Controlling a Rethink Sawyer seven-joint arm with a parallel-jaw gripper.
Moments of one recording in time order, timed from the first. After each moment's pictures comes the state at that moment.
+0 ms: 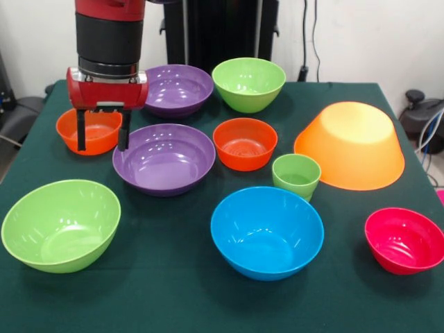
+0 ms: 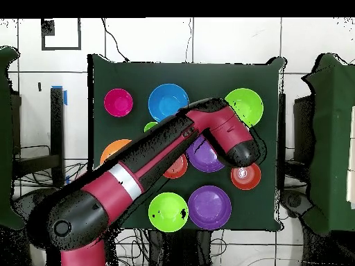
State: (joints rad) arm 0.16 0.24 -1.20 1.01 -1.43 -0.89 3.58
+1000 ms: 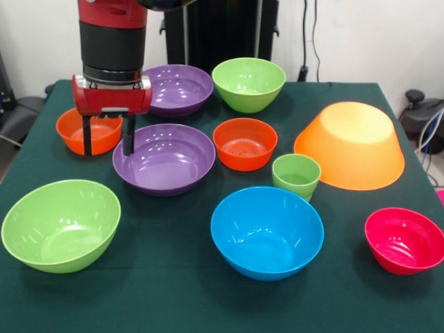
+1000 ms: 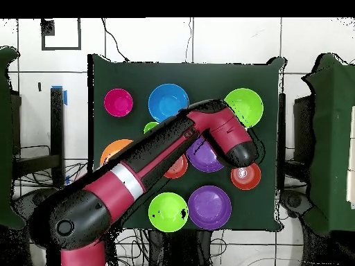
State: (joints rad) arm 0.16 0.24 -1.18 1.01 -1.42 -0.89 3.58
